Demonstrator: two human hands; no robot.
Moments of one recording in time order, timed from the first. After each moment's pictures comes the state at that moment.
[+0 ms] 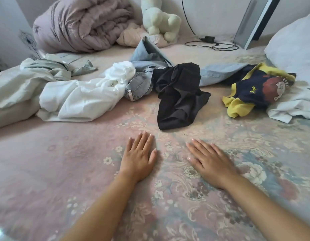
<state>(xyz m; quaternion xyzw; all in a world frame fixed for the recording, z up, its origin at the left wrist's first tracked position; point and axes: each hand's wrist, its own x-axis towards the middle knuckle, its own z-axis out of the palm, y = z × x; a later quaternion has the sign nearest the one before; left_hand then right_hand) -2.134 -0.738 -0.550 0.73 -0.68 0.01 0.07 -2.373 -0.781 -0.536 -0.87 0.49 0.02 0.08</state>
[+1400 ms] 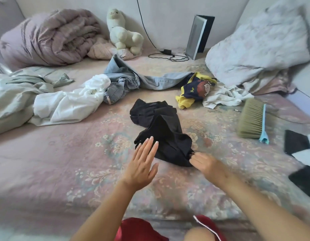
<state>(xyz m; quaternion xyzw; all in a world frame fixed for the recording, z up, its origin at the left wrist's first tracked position) -2.216 -0.592 -0.500 0.49 -0.84 0.04 0.24 -2.494 -0.617 -0.492 -0.92 0.34 -0.16 -0.11</state>
